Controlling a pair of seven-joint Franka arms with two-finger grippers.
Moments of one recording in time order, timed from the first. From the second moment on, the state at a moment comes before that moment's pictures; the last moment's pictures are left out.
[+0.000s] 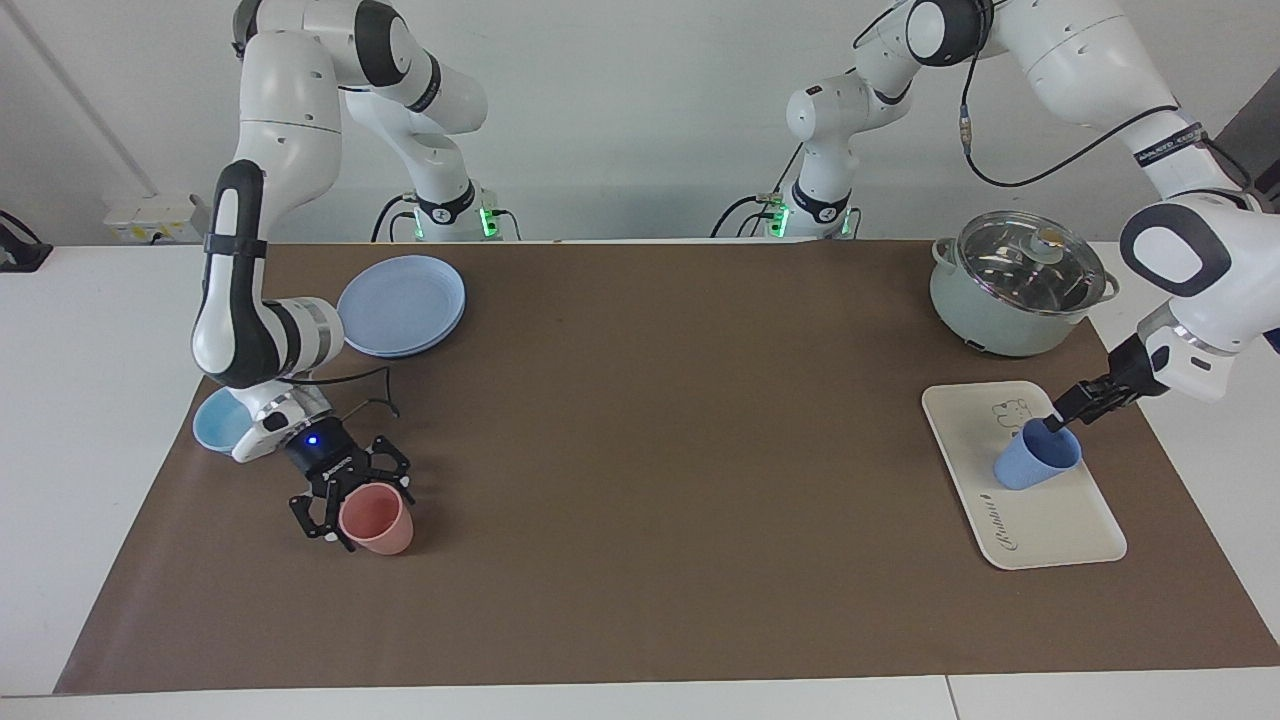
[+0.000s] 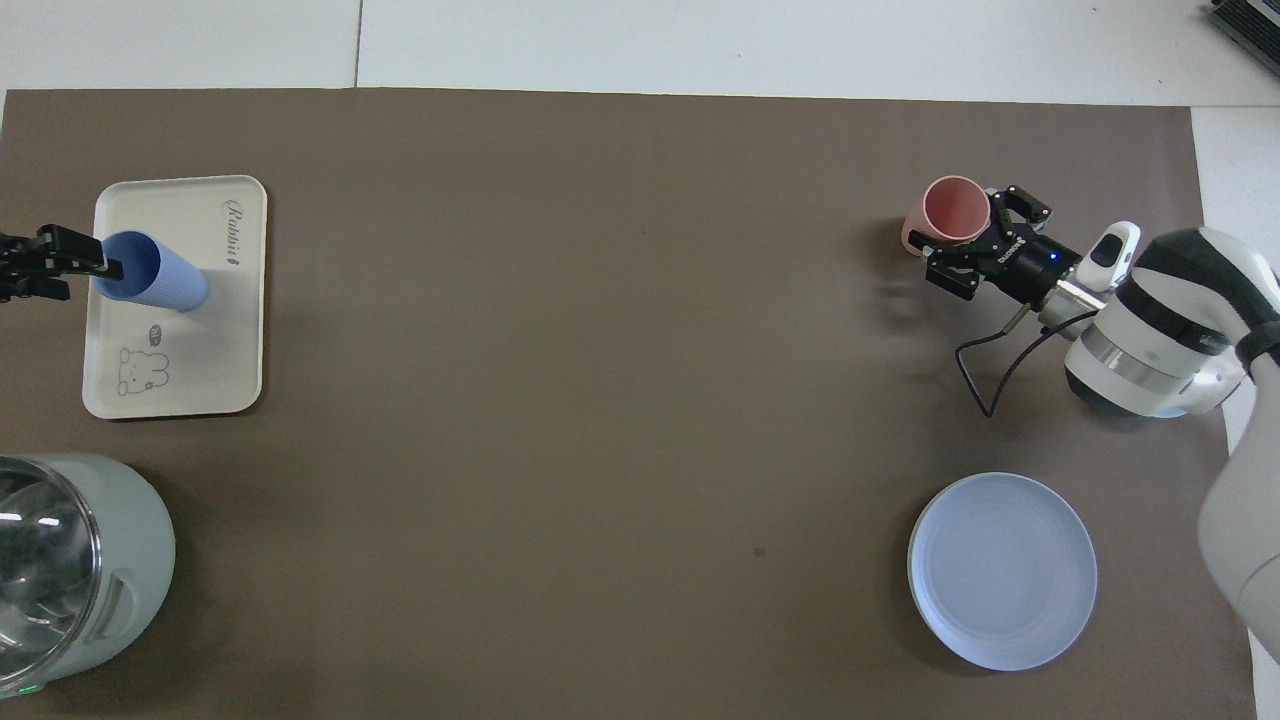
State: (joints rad) left arm 0.28 0.40 0.00 -1.52 -0.22 1.89 0.17; right arm -0.08 0.50 -0.05 -1.88 1.81 2.33 -2.29
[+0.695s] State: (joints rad) left arm 0.00 0.34 -0.01 -1.28 0.03 1.51 0.17; right arm -0.04 0.30 -0.05 -1.92 1.80 2.43 -2.15
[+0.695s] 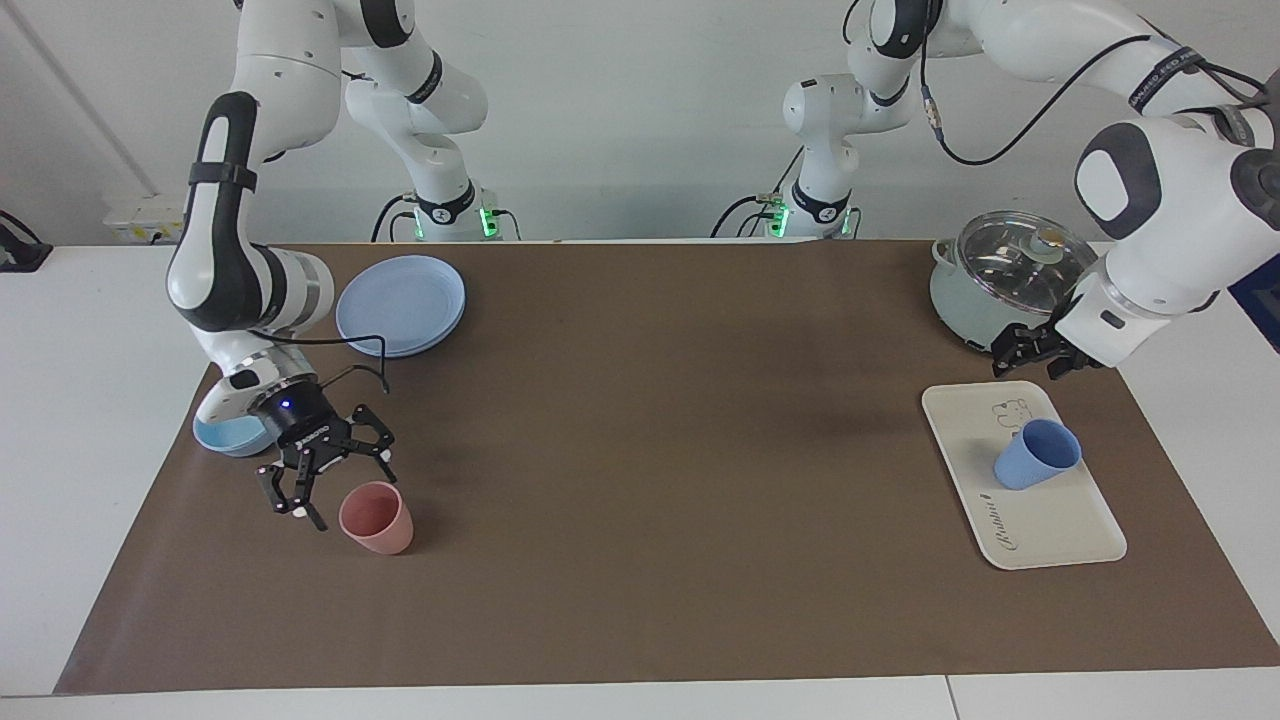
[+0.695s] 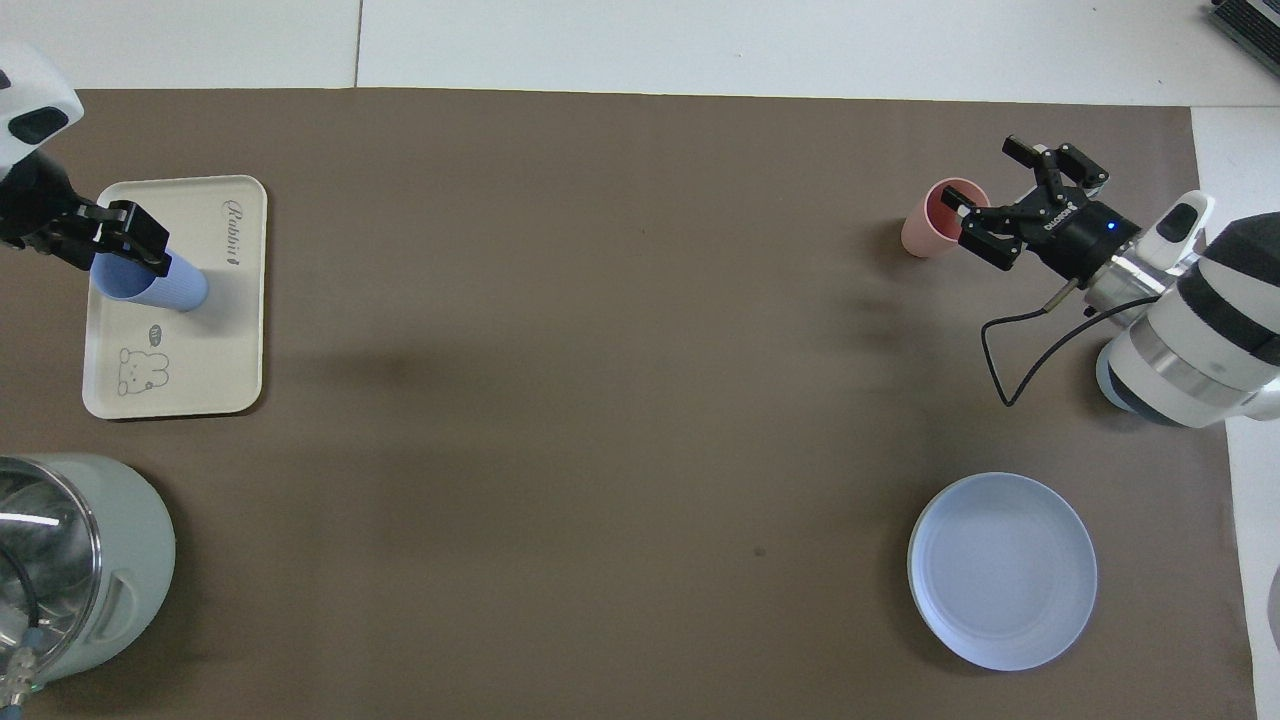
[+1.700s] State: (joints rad) left arm -0.02 0.13 -0.02 -1.35 0.03 1.46 0.17; right arm -0.04 0.09 -0.06 -1.94 0.77 2.46 -1.52
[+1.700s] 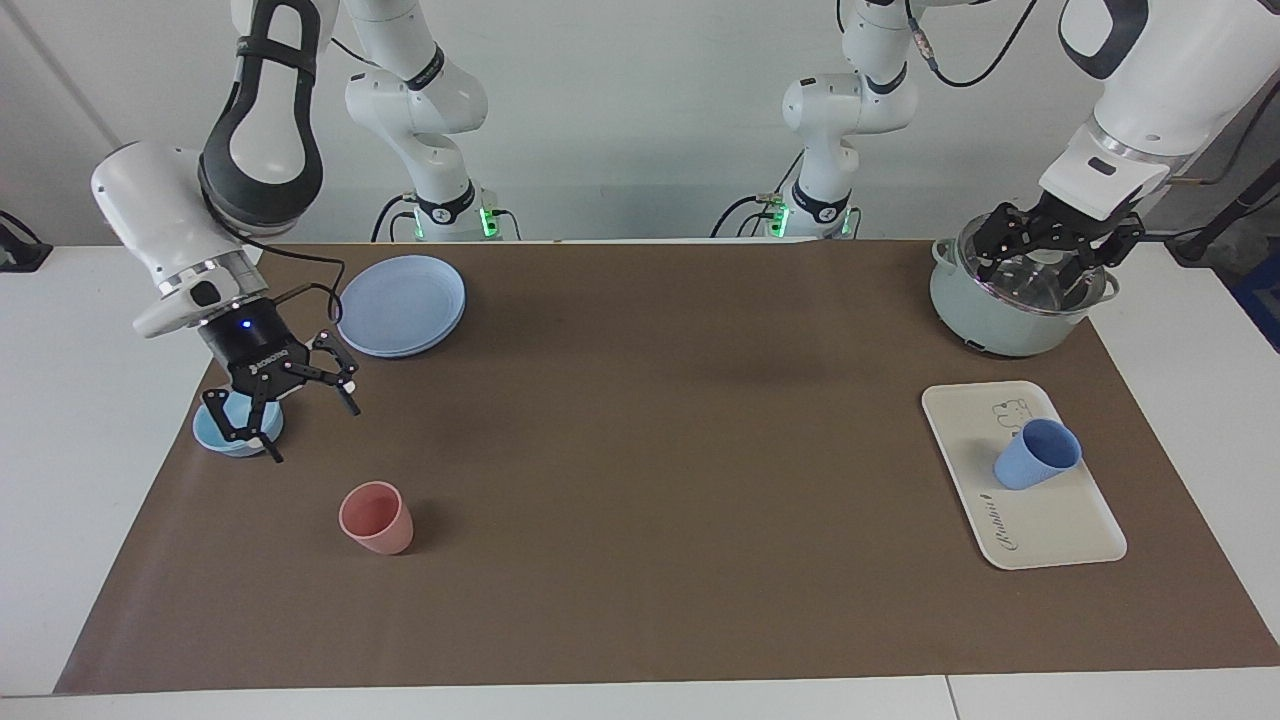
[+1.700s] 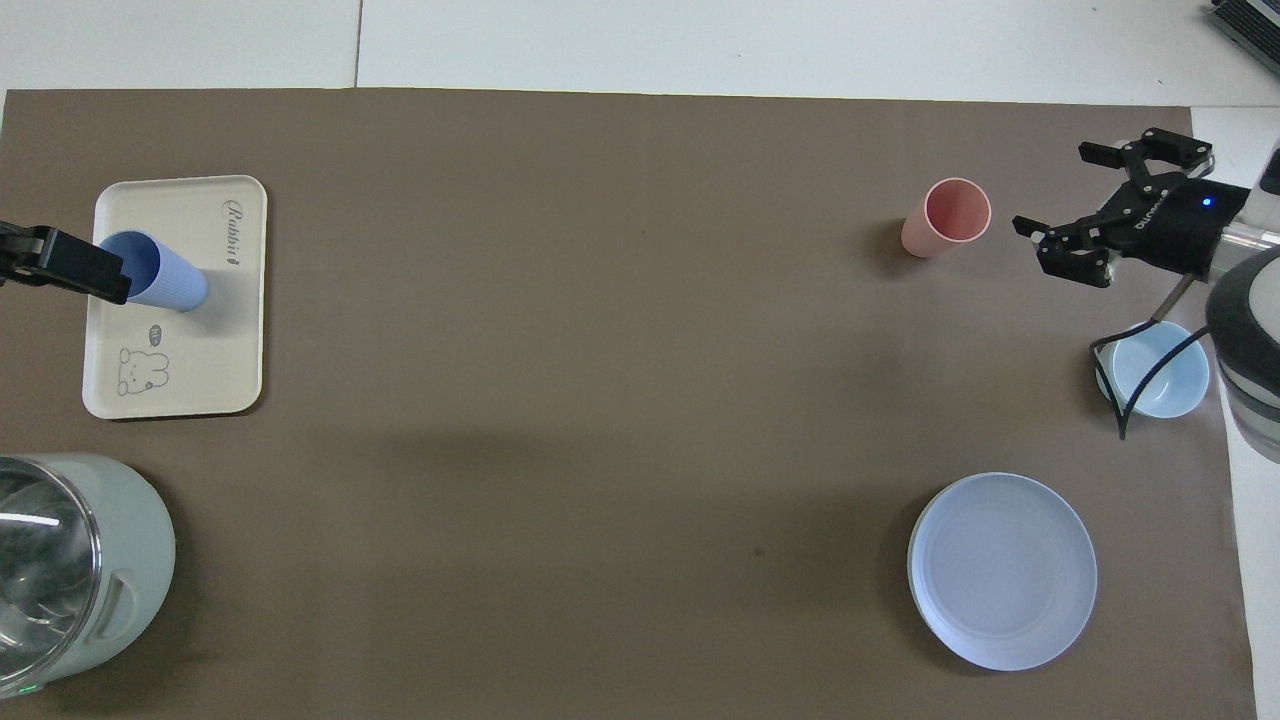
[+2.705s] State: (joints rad) left arm -0.02 0.04 -0.02 -1.53 0.03 1.55 0.17; right arm 0.00 -0.05 -0.03 -1.92 0.11 2.19 -0.86
